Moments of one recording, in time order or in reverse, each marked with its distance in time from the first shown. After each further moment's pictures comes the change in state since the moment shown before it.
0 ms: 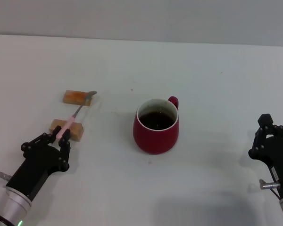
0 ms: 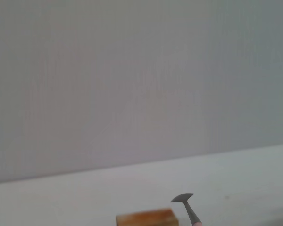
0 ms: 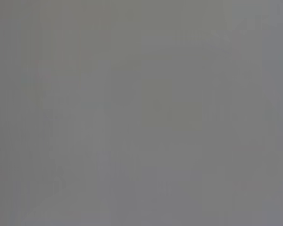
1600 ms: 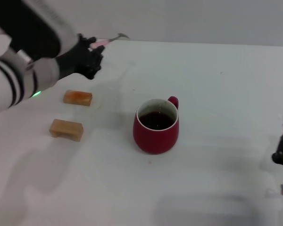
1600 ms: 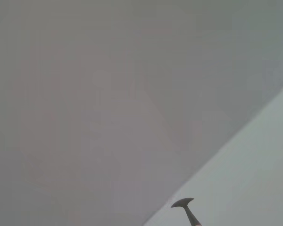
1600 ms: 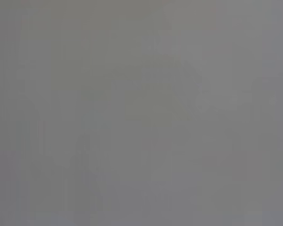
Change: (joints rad) left arm -0.119 0.211 -0.427 -1.286 0.213 -1.635 0.366; right arm -0.062 -0.002 0.022 -0.020 0.012 -0.083 0.000
